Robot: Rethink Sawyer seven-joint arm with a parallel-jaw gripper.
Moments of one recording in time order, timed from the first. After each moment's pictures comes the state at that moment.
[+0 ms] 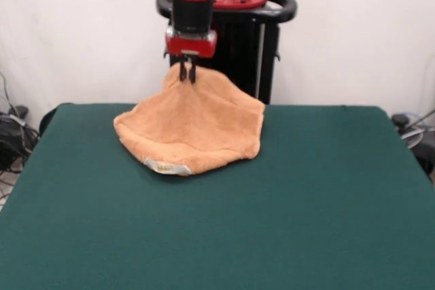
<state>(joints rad) -0.54 -0.67 -0.04 2.22 -1.03 0.00 2.25</state>
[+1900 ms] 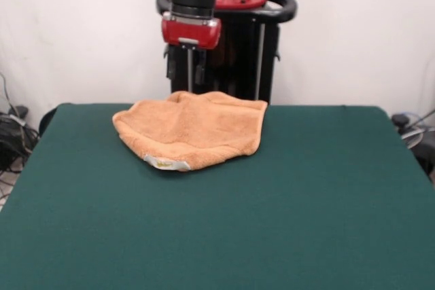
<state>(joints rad) -0.59 -0.93 0.11 2.24 -0.87 0.06 2.25</state>
